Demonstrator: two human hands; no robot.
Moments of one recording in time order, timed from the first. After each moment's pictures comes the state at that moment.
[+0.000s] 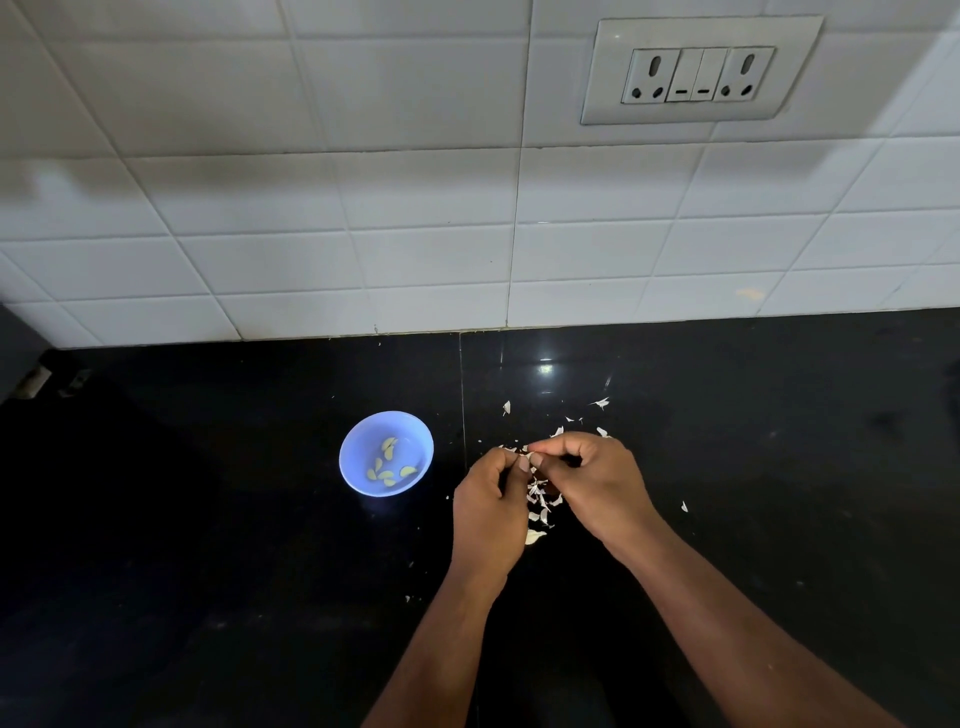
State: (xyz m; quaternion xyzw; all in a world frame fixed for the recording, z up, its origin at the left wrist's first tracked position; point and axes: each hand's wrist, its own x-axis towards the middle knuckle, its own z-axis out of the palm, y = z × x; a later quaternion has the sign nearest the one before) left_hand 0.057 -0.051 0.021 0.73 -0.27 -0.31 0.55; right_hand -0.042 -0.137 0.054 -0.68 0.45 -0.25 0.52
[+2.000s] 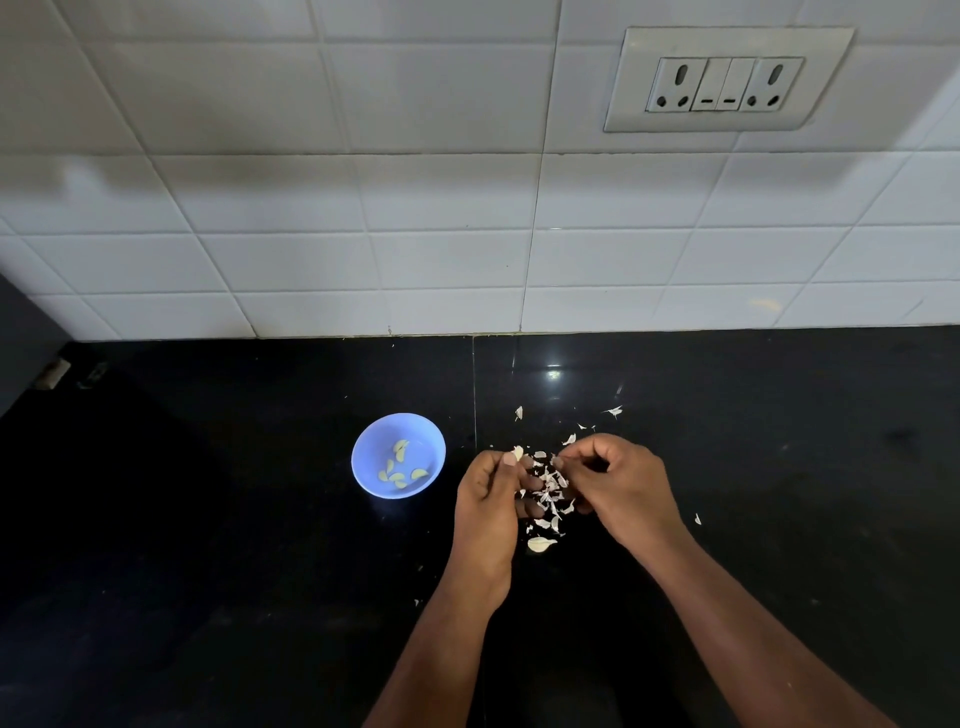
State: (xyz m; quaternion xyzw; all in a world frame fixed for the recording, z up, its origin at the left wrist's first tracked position) left_hand 0.061 -0.049 0.031 0.60 -0.15 -0.39 0.68; right_hand -0.052 -0.145 0.055 -0.71 0.46 -0.25 0.47
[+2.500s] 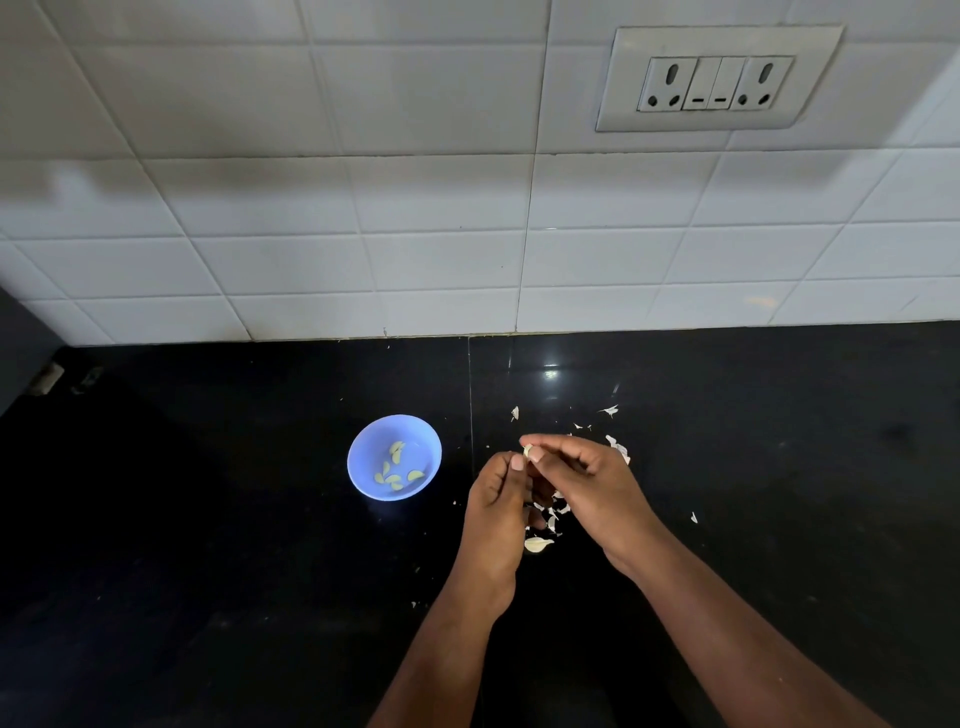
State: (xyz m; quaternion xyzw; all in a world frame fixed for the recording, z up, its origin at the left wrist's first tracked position) left_hand 0.054 -0.046 0.034 0.58 -0.18 -0.44 0.66; right_hand -0.037 -0.130 0.062 -0.63 0.39 -0.26 0.63
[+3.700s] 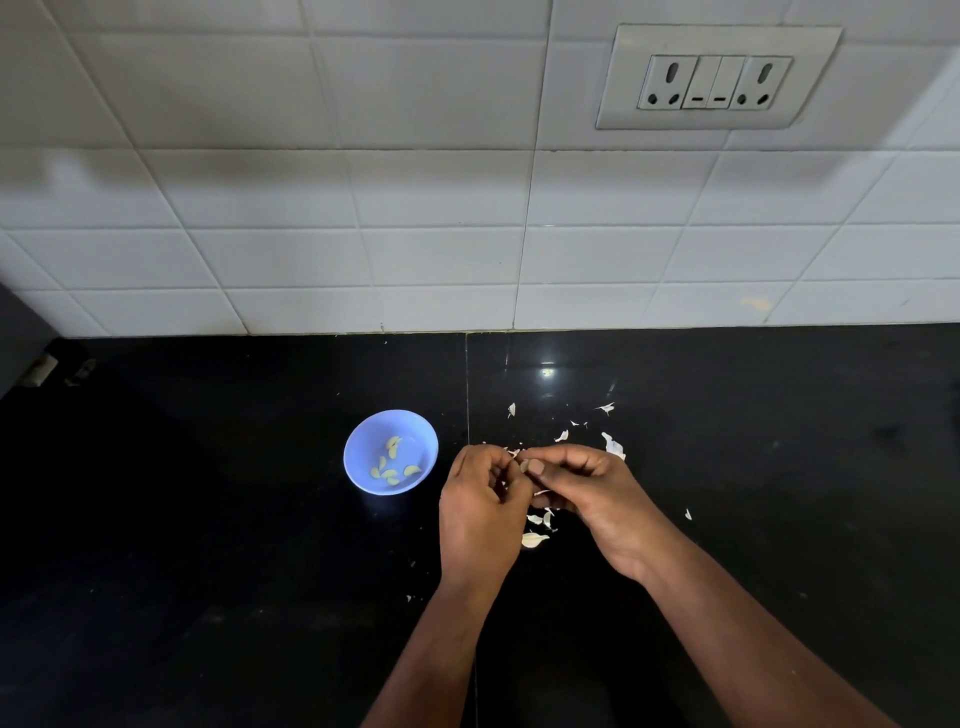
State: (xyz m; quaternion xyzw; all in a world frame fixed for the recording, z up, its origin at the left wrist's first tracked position) left_hand 0.064 -0.039 0.032 0.76 -0.32 -0.17 0.54; right_hand -0.049 -0.132 0.056 -0.54 0.35 -0.23 0.73
